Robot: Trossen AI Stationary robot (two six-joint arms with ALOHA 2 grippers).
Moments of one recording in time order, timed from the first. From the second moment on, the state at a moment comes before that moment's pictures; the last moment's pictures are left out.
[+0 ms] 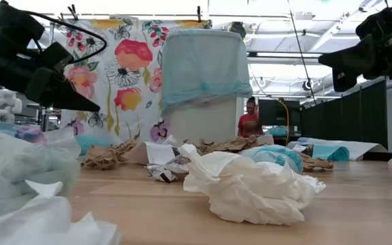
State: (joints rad) left arm 0.12 0.40 0.01 0.04 -0.24 0.03; right arm -0.16 0.01 0.01 0.03 -0.13 0.12
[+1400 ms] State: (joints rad) left arm 0.12 0.40 0.01 0.04 -0.24 0.03; right arm -0.16 0.02 0.01 0.03 -0.10 0.17
